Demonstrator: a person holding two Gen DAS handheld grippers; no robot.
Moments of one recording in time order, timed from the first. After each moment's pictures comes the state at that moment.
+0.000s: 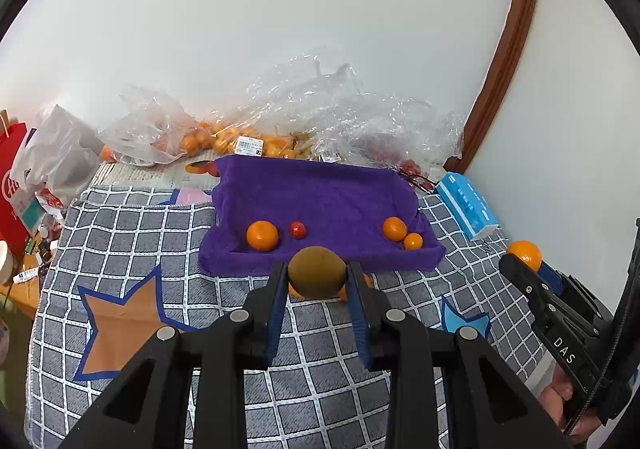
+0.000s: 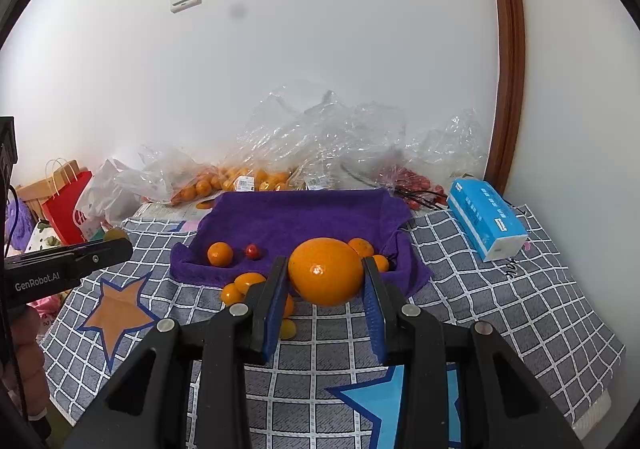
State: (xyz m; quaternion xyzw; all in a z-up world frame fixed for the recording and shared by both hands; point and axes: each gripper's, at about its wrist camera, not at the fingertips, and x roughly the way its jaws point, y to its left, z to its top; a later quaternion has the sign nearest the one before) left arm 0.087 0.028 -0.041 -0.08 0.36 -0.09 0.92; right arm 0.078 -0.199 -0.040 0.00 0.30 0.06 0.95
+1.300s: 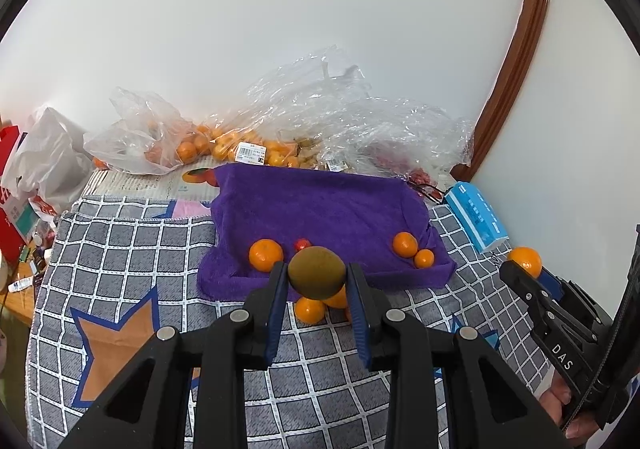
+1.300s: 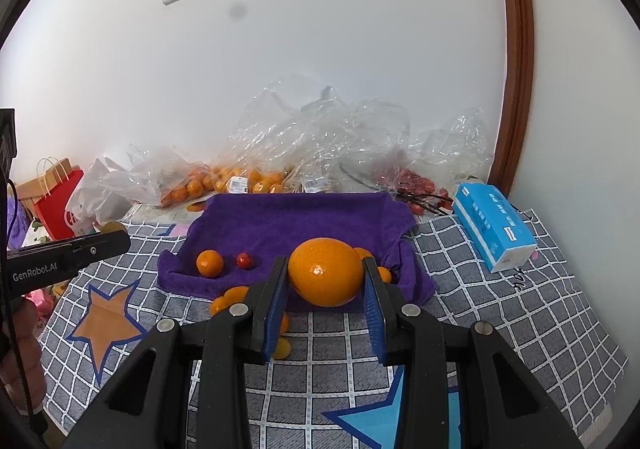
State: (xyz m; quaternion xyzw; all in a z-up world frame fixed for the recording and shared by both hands) left arm 0.124 0.036 -0.045 -0.09 0.36 -0.09 0.92; right arm 0.111 -0.195 -0.047 0.00 0.31 0.05 0.95
